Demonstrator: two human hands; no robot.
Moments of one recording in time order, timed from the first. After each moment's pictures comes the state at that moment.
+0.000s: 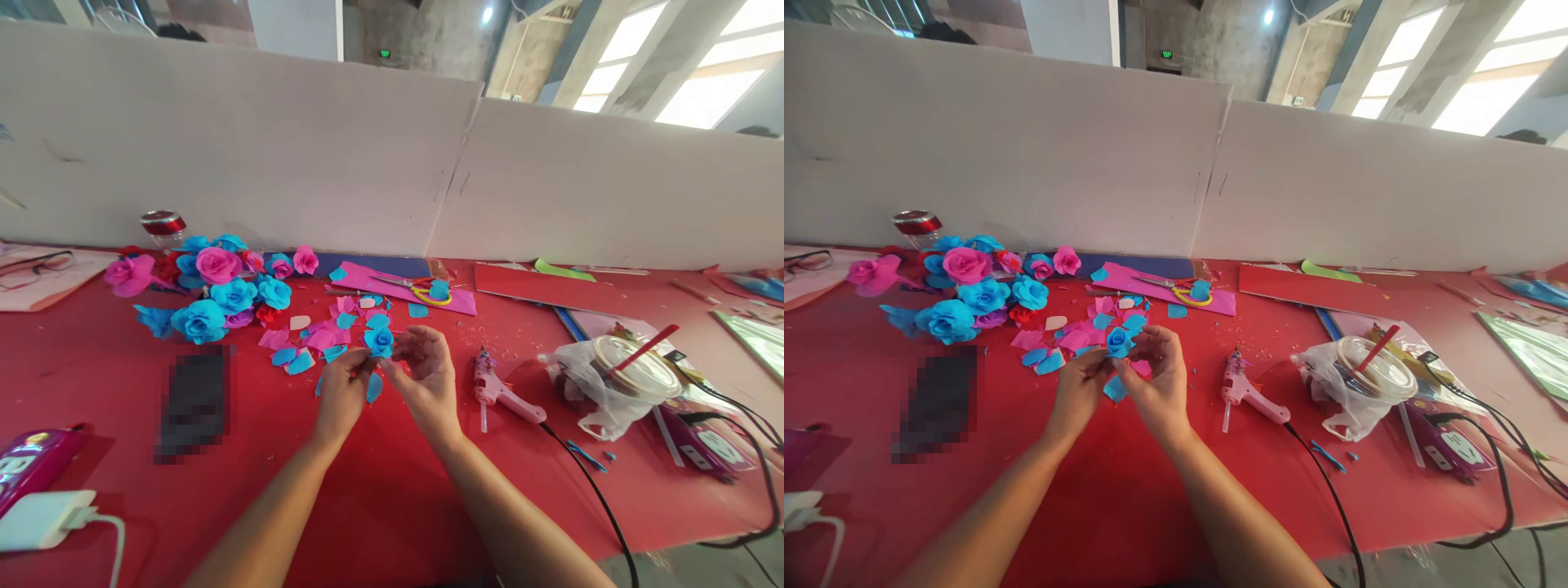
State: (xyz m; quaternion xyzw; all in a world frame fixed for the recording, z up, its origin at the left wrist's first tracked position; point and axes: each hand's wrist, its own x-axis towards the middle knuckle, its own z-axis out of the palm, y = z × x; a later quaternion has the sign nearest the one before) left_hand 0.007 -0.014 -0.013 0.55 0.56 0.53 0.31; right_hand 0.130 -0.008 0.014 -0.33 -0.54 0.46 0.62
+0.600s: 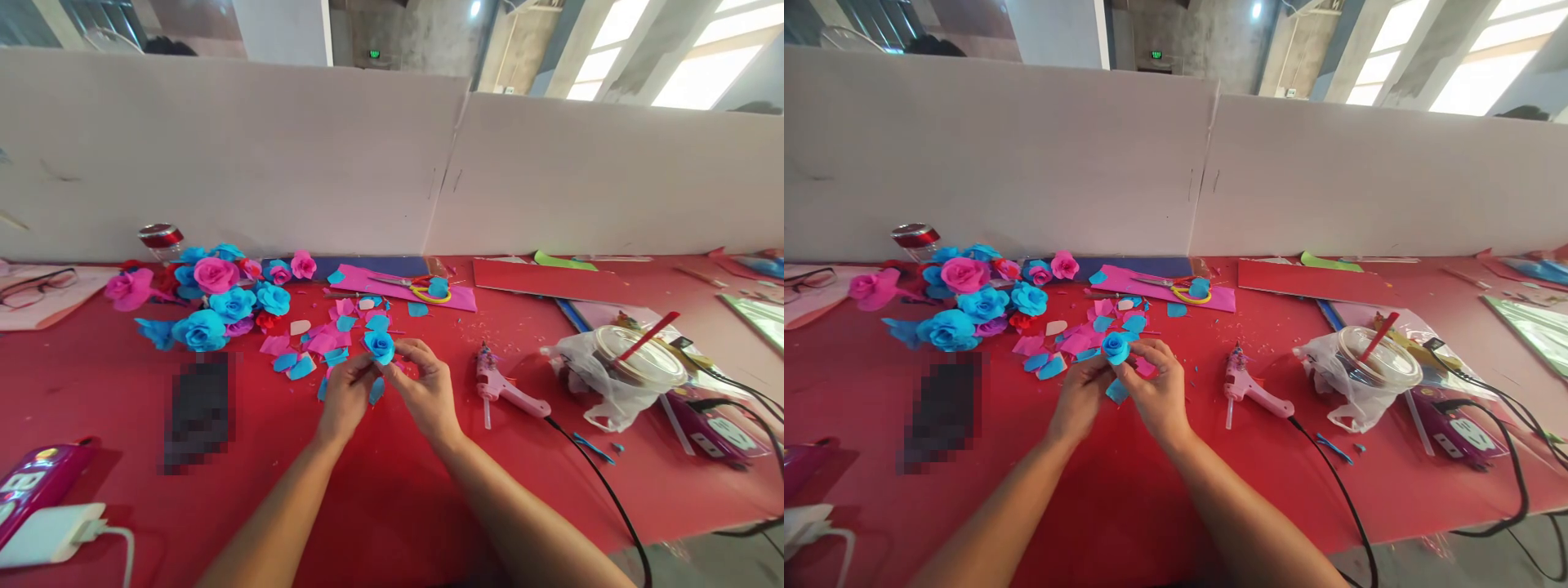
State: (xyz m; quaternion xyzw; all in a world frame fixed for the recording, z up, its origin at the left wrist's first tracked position) left_hand 0.011 -0.016 -0.012 0.51 0.50 0.53 0.45; right_hand 0.133 -0.010 0.015 -0.41 -0.59 0.41 0.56
